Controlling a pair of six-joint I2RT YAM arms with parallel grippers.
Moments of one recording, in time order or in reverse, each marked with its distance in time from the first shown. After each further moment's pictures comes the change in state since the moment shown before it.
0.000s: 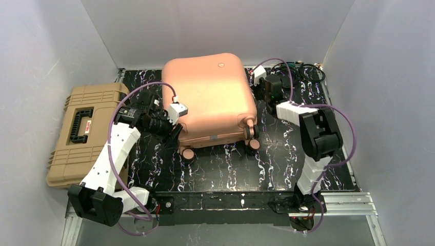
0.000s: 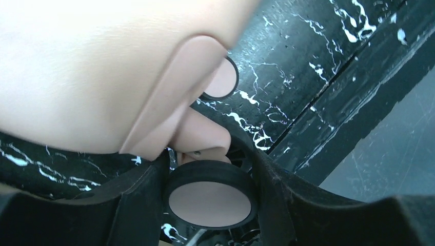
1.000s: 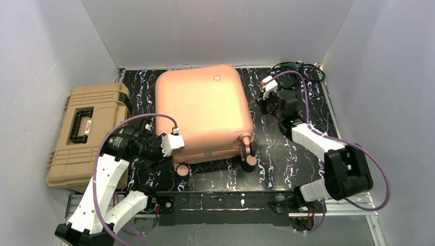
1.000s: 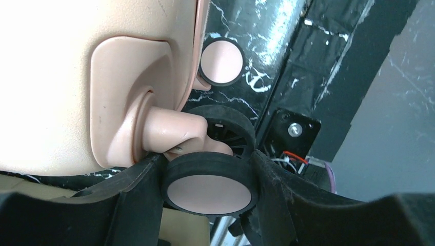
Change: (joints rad) left arm -0.042 -0.292 -0.124 -0.202 -0.001 0.404; right arm 0.016 -0.397 -0.268 -0.045 -0.147 0.103
